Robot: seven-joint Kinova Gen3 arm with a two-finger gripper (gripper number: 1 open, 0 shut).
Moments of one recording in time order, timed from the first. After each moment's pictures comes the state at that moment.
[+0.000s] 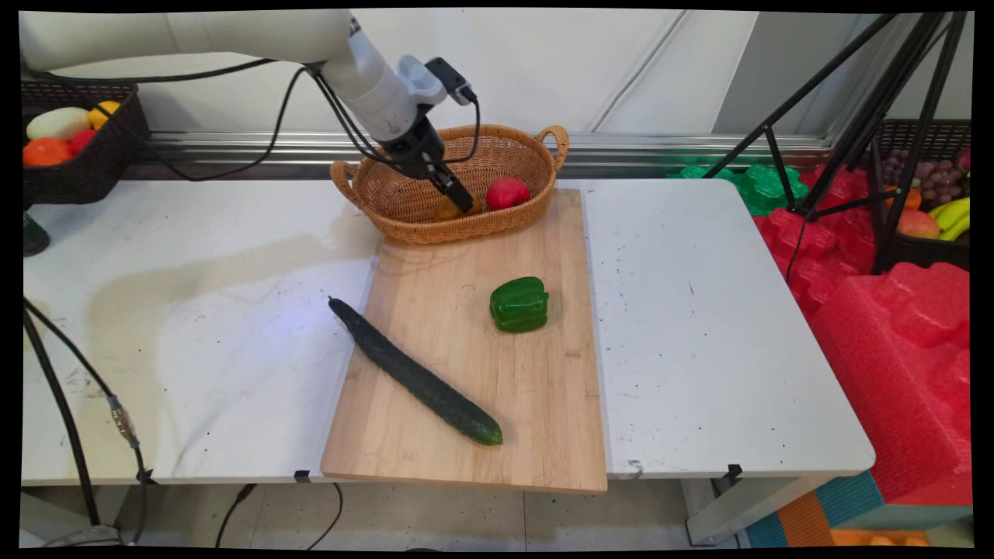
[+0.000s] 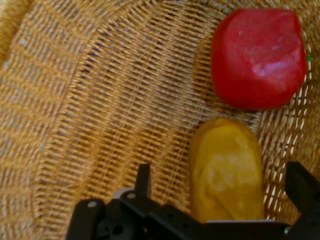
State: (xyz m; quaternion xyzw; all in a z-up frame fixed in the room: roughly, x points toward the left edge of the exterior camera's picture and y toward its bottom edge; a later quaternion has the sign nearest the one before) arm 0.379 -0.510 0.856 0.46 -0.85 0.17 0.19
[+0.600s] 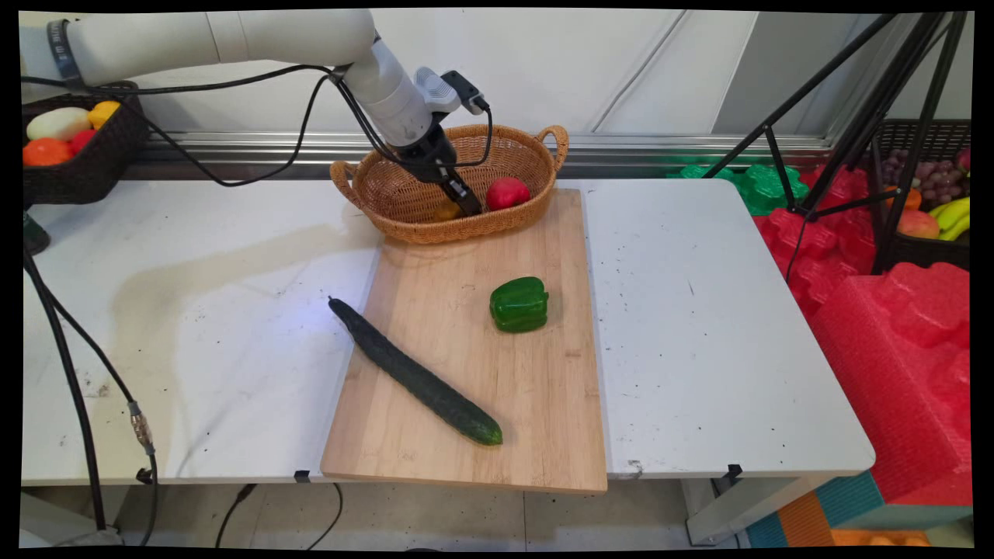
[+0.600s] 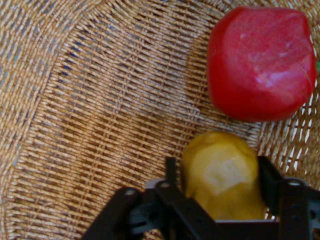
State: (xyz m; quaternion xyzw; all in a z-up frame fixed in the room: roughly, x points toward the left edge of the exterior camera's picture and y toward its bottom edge) arm 0.375 -0.535 0.837 0.46 -0.86 0.13 0.18
